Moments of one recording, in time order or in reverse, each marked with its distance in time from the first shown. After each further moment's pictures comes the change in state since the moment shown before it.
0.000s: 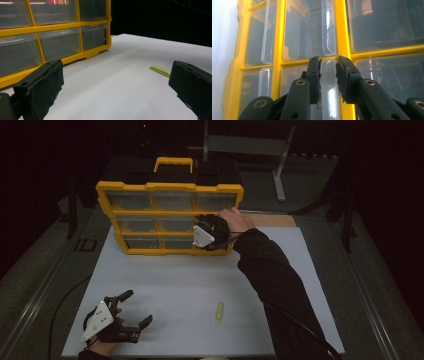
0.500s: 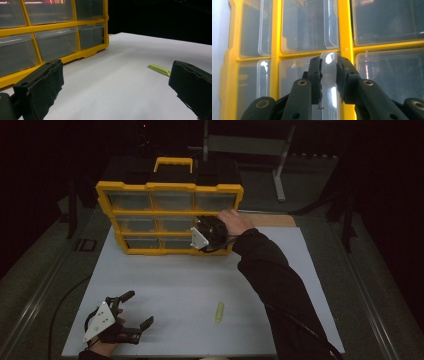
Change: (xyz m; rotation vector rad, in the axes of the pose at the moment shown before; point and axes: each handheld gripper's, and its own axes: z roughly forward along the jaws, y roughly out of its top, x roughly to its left) left arm -0.002 0.000 0.002 0.009 -0.014 0.016; right arm 0.007 0.007 0.001 0.098 -0.033 -0.017
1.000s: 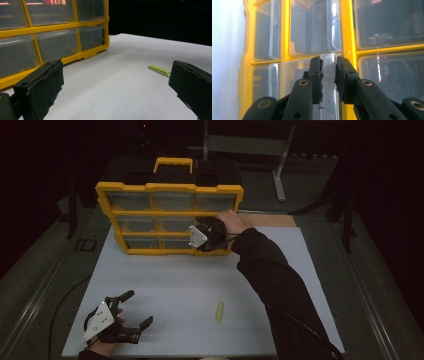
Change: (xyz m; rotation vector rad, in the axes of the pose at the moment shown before) left arm 0.001 0.000 -0.001 -0.008 -0.001 -0.004; right arm -0.007 0.006 -0.006 -0.001 0.083 0.043
